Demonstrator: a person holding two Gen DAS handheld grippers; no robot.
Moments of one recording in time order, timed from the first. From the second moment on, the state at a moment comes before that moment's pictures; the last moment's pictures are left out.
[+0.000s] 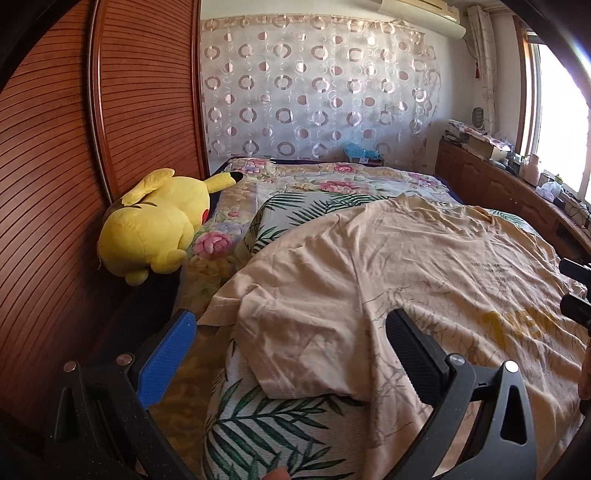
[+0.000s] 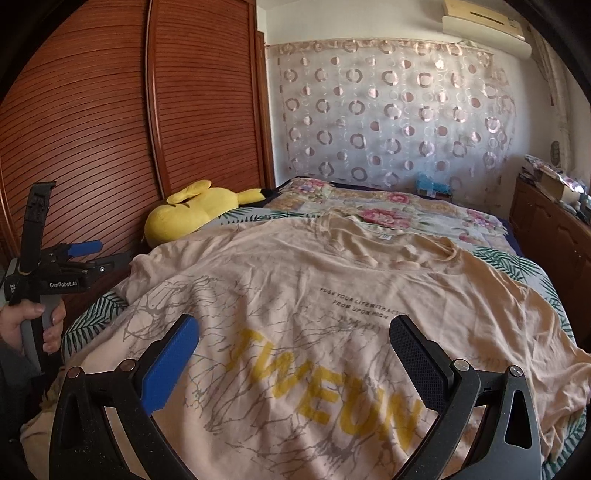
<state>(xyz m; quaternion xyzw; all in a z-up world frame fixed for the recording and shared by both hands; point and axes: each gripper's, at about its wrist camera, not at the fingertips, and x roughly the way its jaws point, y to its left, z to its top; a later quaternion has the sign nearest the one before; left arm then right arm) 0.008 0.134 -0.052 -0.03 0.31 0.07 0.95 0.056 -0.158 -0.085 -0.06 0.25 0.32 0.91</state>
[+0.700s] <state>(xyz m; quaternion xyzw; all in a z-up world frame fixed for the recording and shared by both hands) 0.061 0.212 -0.087 -0.08 0.41 0.03 0.91 0.082 -0.128 -0.084 -0.10 0.29 0.43 0.85</state>
